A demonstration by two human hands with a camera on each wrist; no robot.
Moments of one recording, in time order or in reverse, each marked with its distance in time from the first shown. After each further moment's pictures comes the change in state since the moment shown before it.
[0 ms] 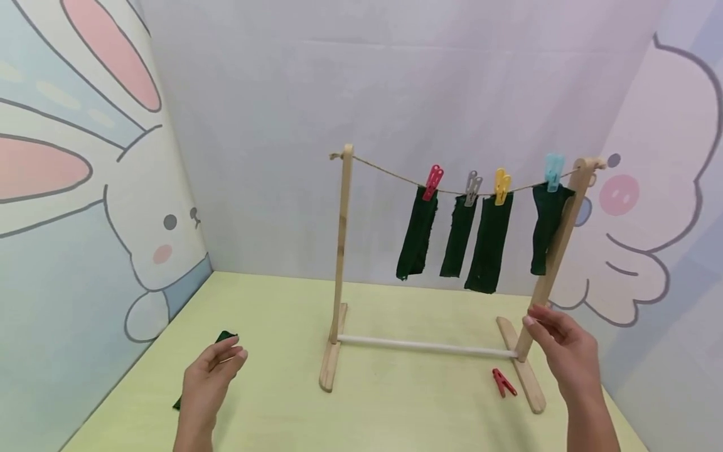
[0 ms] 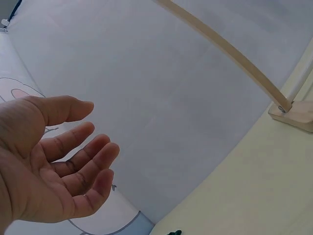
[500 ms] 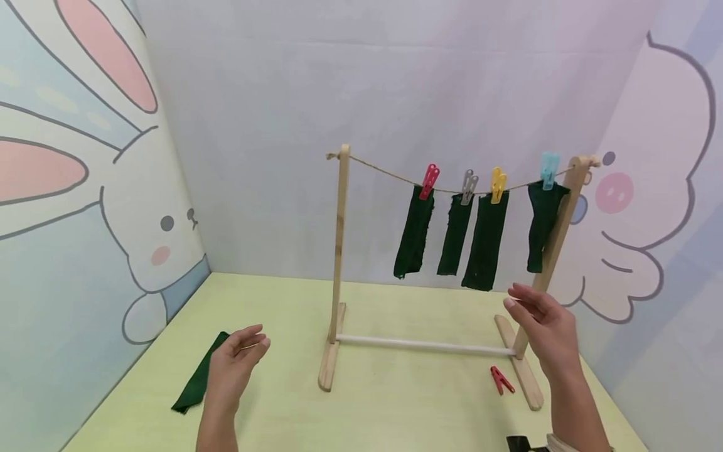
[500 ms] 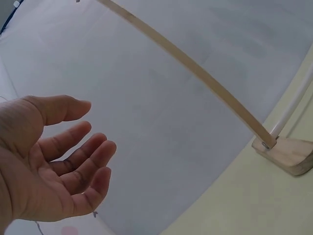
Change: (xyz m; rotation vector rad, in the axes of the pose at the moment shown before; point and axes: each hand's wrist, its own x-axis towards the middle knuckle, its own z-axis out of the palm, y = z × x) left_hand 0.007 0.006 0.032 0.019 -0.112 0.089; right_hand 0.008 -0.018 0.015 0.005 -0.062 -0.169
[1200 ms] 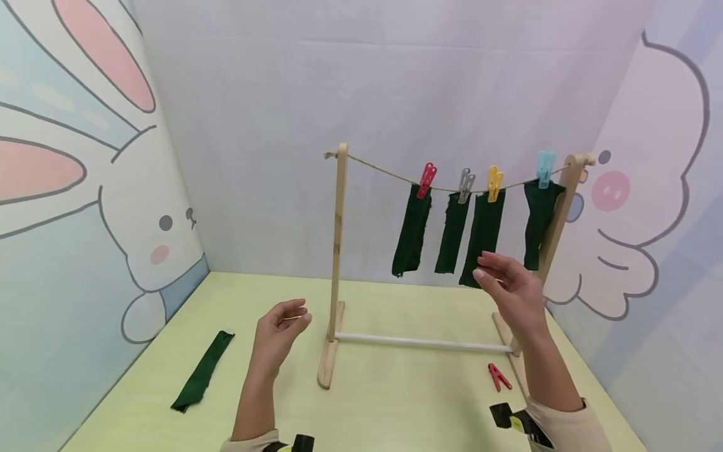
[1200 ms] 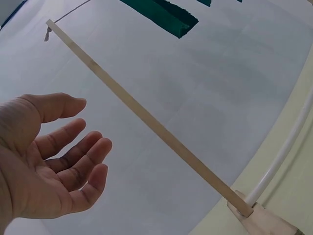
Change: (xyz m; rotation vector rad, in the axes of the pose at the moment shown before) left_hand 0.018 0.025 0.056 -0.117 -0.157 0.152; right_hand 0.029 -0.037 0.028 0.076 -0.047 -0.182
